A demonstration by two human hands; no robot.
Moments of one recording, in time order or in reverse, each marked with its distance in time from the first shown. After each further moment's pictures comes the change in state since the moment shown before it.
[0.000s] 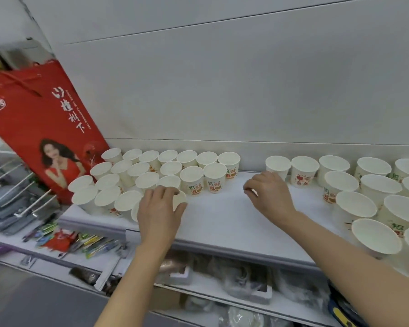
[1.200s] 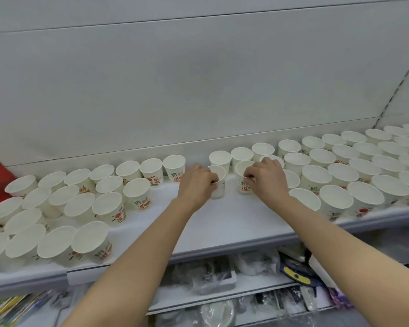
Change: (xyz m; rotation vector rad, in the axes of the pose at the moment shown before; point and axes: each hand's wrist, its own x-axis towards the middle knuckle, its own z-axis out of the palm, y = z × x) left_hand 0.070 0.161 0.058 -0.272 -0.413 0.659; right_hand -0.042 0.053 -0.072 -0.334 -0.047 0.422
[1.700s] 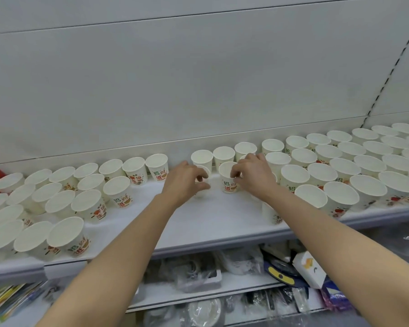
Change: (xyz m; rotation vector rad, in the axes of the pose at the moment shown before) left_hand 0.008 0.025 -0.001 -0.099 -0.016 -0.064; right_hand 0.011 0.036 -0.012 0.058 -0.208 -0.112
